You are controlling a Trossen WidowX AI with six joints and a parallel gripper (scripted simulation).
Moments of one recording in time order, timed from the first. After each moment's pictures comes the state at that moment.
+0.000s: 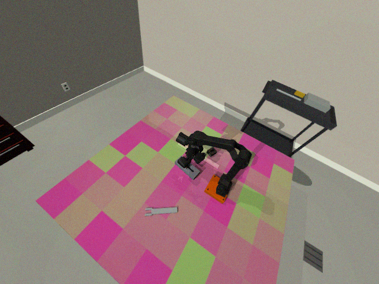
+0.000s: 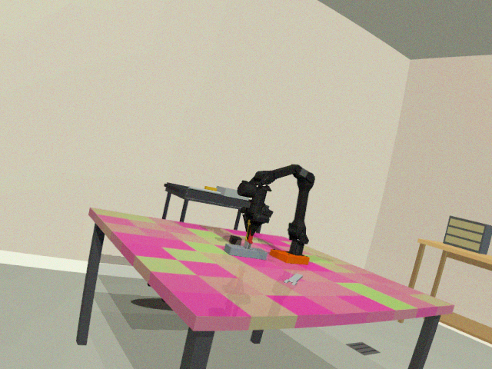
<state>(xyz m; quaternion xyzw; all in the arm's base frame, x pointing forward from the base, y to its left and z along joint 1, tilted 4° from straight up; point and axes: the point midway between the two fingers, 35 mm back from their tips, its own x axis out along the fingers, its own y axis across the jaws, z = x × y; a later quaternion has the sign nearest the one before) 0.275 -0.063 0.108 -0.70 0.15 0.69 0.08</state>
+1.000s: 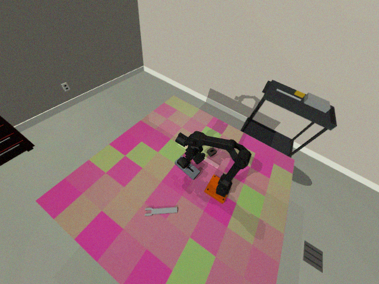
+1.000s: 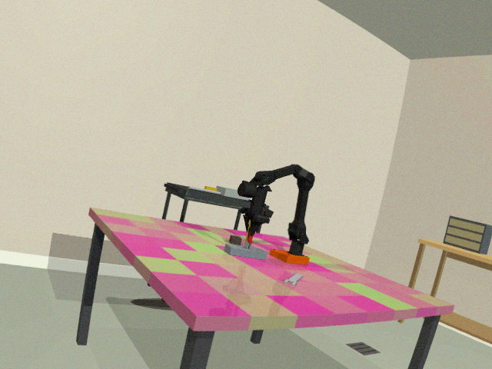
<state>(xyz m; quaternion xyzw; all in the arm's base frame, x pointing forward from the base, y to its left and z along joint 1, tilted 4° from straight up) 0.276 -0.060 0.108 -0.70 0.15 0.69 0.08</state>
